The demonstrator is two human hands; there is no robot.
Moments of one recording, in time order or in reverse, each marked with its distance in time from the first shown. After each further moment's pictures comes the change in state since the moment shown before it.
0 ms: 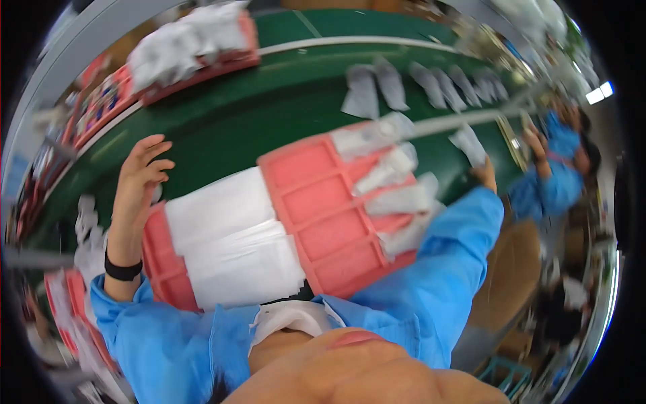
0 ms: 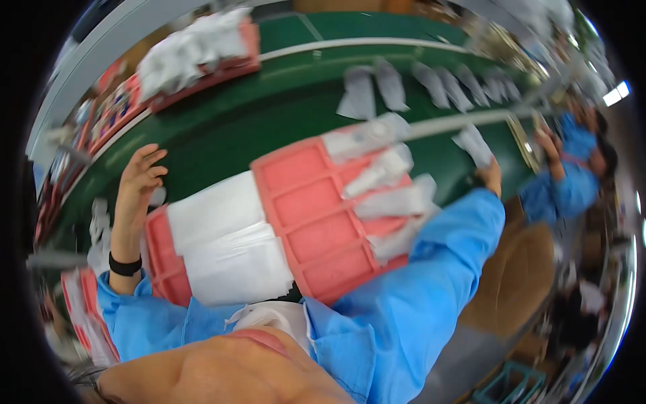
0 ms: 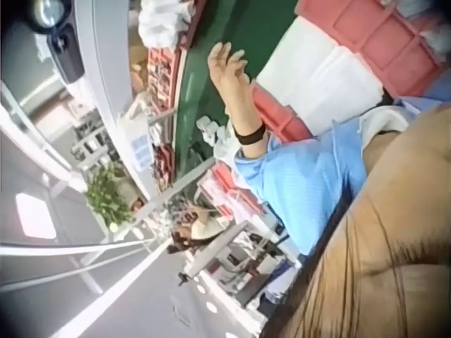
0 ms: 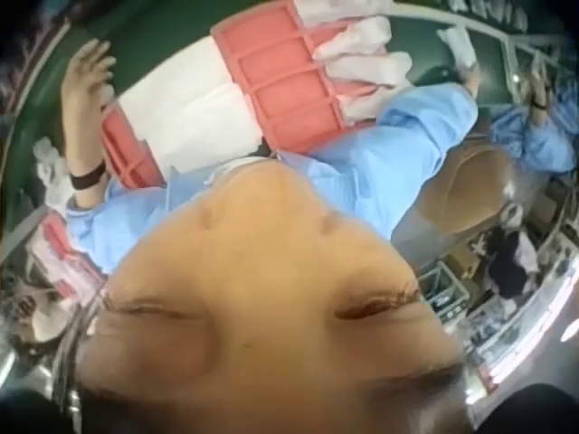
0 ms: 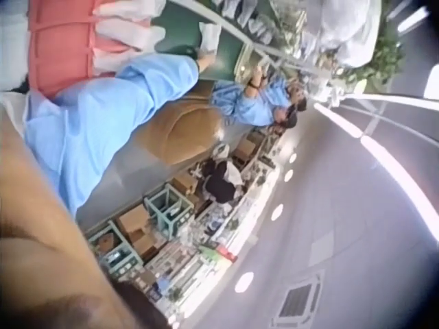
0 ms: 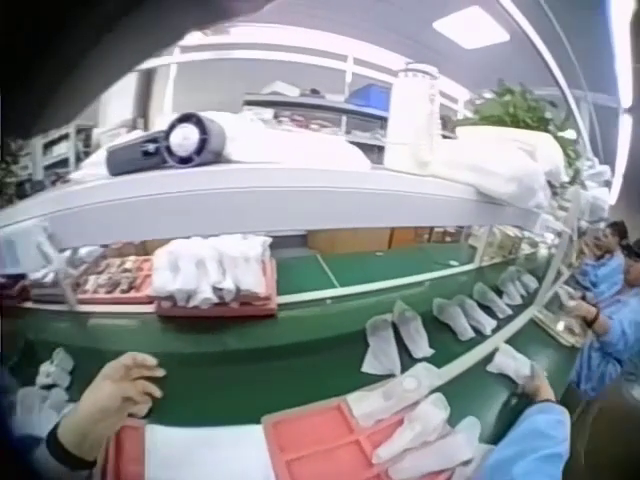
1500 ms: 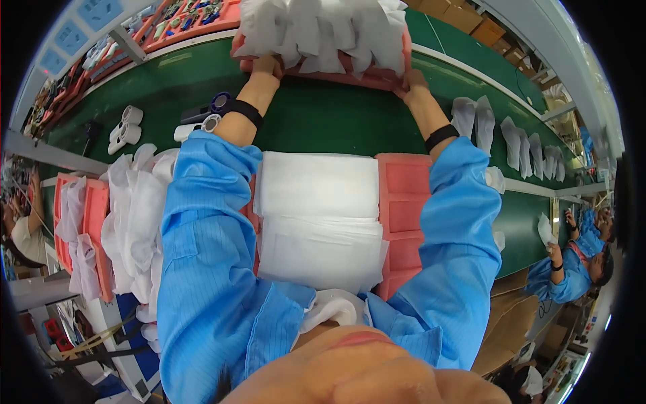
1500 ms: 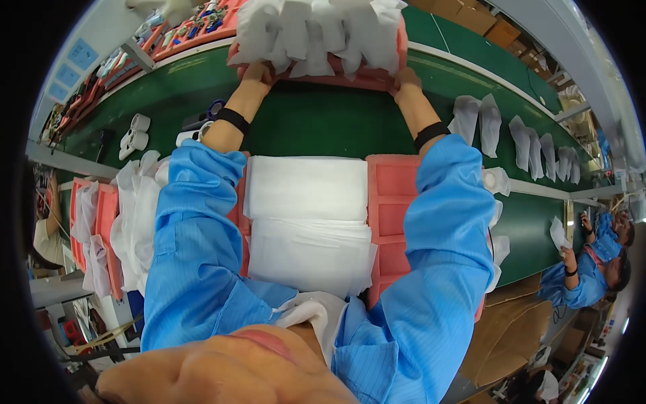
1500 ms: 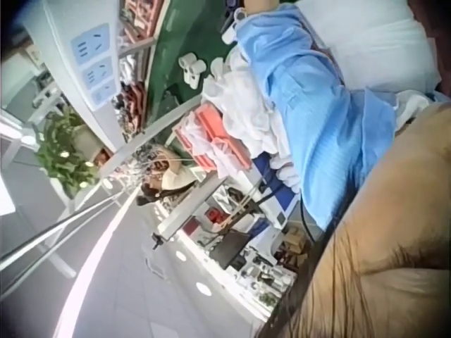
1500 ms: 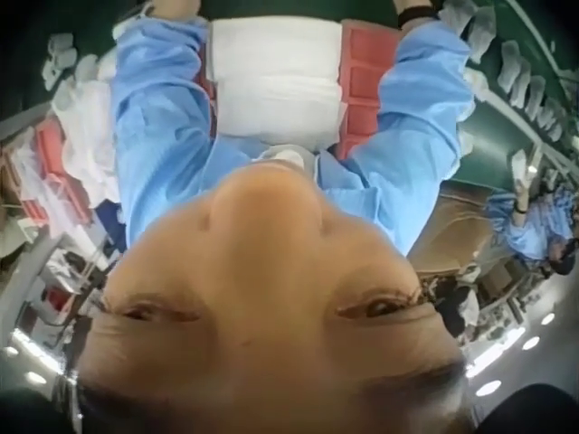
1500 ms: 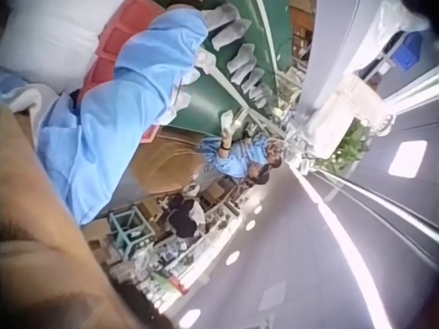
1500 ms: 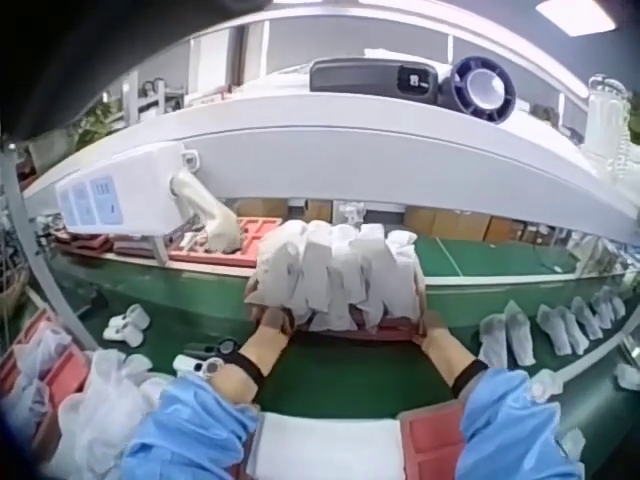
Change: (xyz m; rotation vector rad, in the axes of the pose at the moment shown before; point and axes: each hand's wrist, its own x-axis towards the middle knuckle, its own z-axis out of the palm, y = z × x) left_hand 0.174 -0.128 -0.202 -0.682 0.496 -0.043; right_hand -0.203 -0.732 0.188 1.218 -0.714 0.369
